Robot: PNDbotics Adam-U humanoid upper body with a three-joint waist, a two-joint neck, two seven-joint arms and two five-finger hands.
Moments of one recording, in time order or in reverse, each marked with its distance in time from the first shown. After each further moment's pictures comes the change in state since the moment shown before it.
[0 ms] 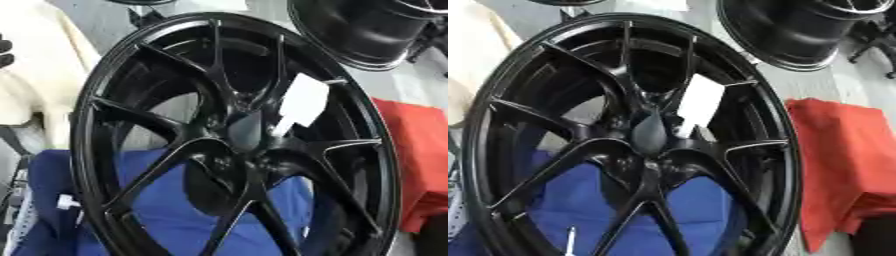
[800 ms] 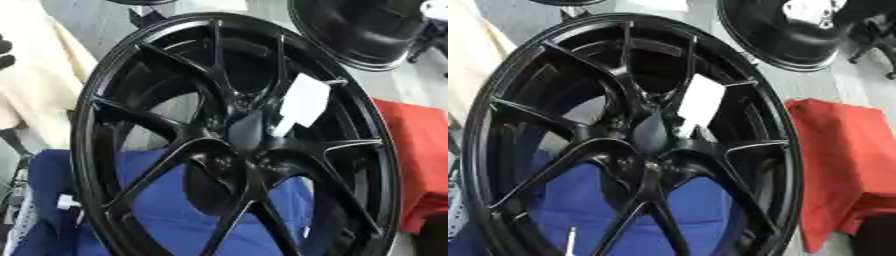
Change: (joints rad) left arm -0.001 -0.008 0.000 0.000 0.000 0.003 -0.001; right arm 0.039 -0.022 0.121 0.000 -0.002 0.010 0.126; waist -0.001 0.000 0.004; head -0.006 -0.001
